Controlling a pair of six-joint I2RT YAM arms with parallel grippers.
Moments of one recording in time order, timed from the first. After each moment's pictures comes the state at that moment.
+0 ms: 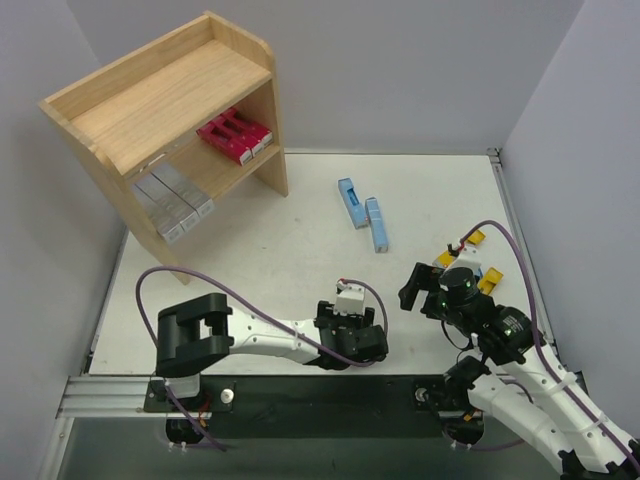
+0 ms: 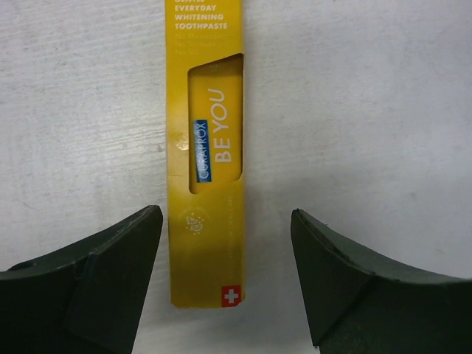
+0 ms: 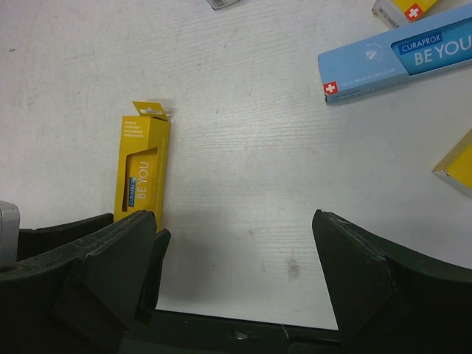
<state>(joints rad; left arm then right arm) -1.44 1.78 1.08 -0.41 -0.78 -1.10 0.61 0.60 0.66 -0.81 0.30 0.66</state>
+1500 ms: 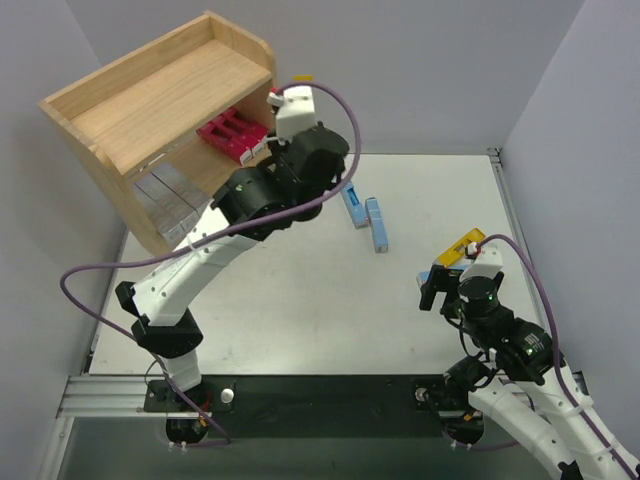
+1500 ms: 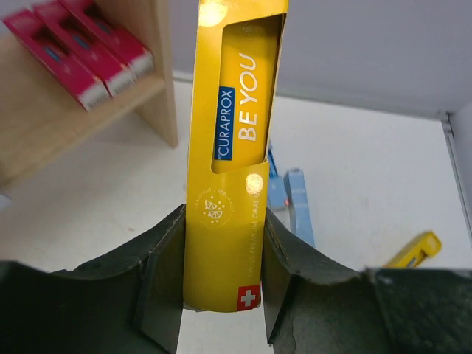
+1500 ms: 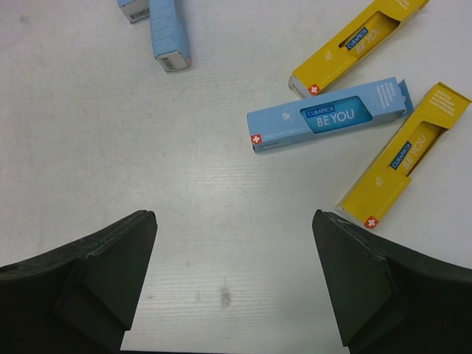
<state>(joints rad) -1.06 1.78 2.28 -1.06 -0.98 -0.66 0.59 0.48 0.69 -0.84 0.46 0.44</state>
